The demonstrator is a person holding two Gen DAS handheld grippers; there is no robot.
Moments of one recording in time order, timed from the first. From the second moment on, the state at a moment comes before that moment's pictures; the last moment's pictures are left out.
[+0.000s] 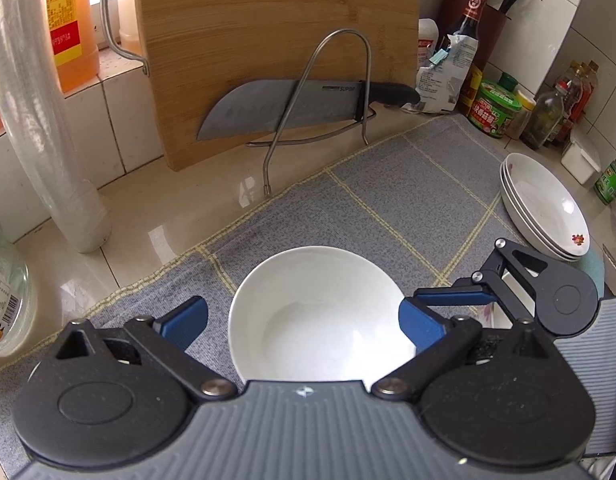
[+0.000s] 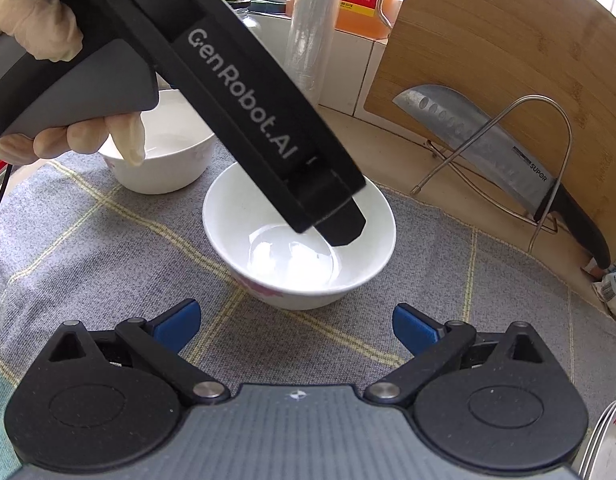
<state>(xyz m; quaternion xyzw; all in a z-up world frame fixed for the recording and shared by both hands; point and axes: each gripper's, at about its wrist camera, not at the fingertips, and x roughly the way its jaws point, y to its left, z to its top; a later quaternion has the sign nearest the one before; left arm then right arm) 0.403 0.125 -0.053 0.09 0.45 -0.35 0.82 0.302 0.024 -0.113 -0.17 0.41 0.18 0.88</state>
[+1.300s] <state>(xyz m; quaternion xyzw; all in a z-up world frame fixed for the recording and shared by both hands) 0.423 0.118 -0.071 0.09 0.49 -0.38 0.78 0.321 0.035 -0.114 -0.16 0.40 0.18 0.88</state>
